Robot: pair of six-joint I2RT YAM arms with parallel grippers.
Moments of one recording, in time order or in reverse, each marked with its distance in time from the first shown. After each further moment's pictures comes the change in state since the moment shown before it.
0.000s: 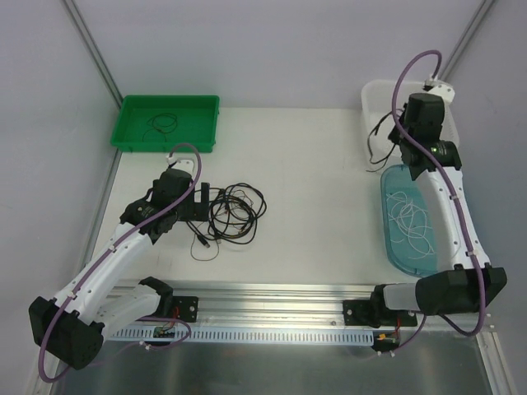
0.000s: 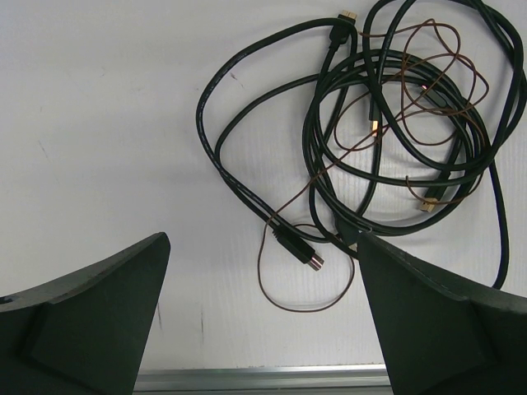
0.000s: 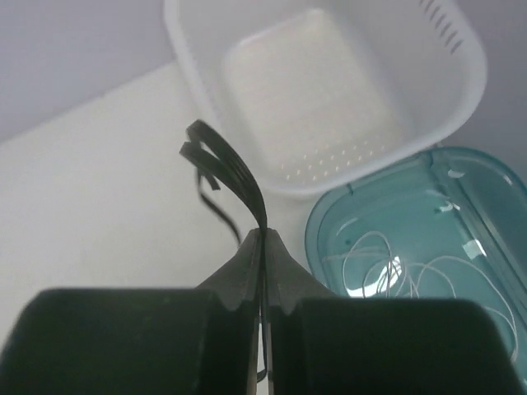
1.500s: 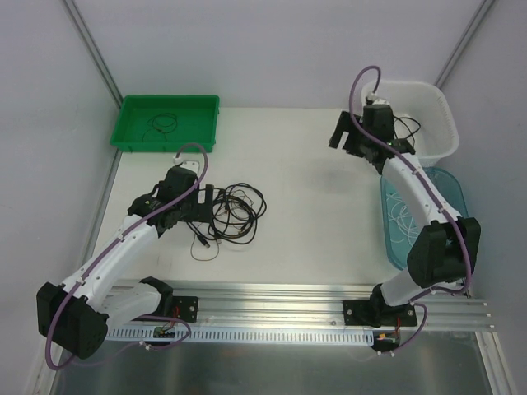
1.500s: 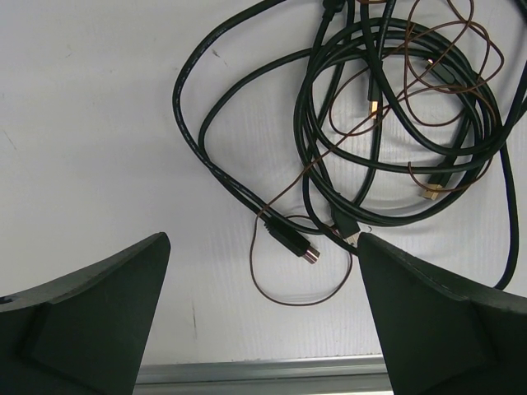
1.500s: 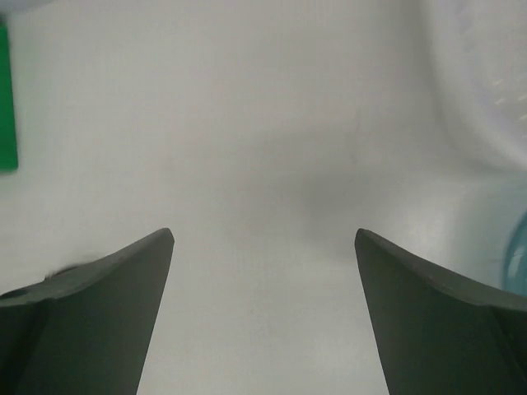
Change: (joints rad) left arm 0.013 0.080 0.000 0.000 0.050 0.002; right arm 0.026 0.251 -0.037 0.213 -0.294 0.082
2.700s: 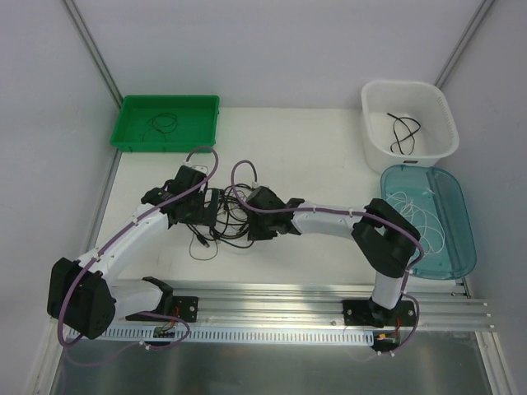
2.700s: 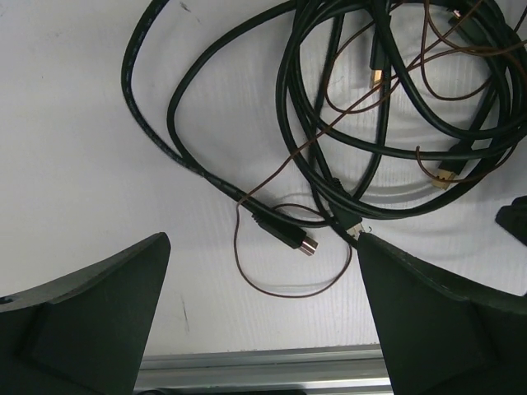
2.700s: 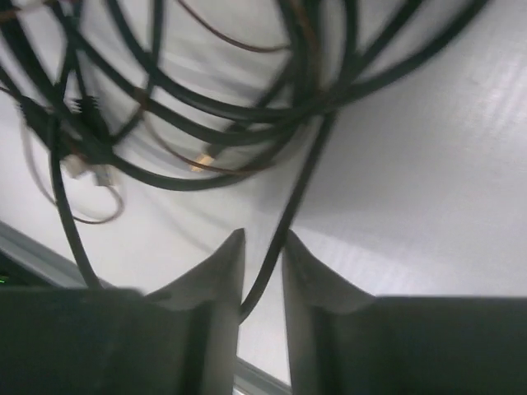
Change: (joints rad) left arm 0.000 0.137 0.000 -0.008 0.051 -0.001; right arm 0.832 0.264 -0.288 0.160 -0.100 0.427
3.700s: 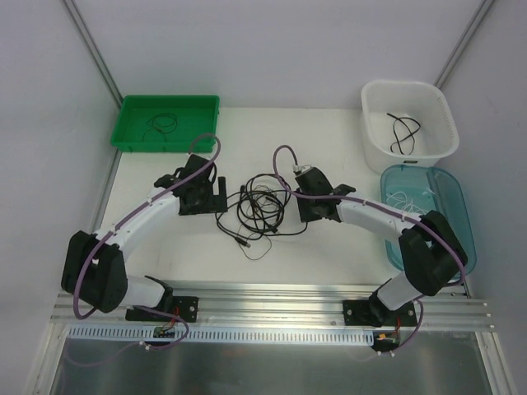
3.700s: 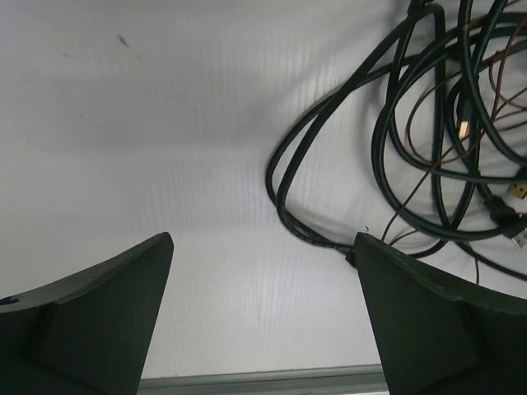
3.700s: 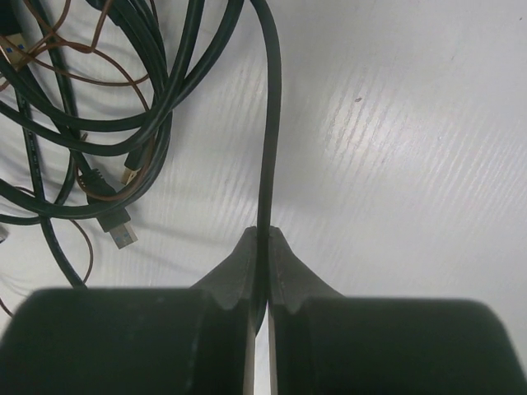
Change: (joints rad) left arm 0.000 0.148 0.091 0.045 0.062 -0.188; right arm -0.306 -0.284 -0.175 -0.154 0.141 -0.476
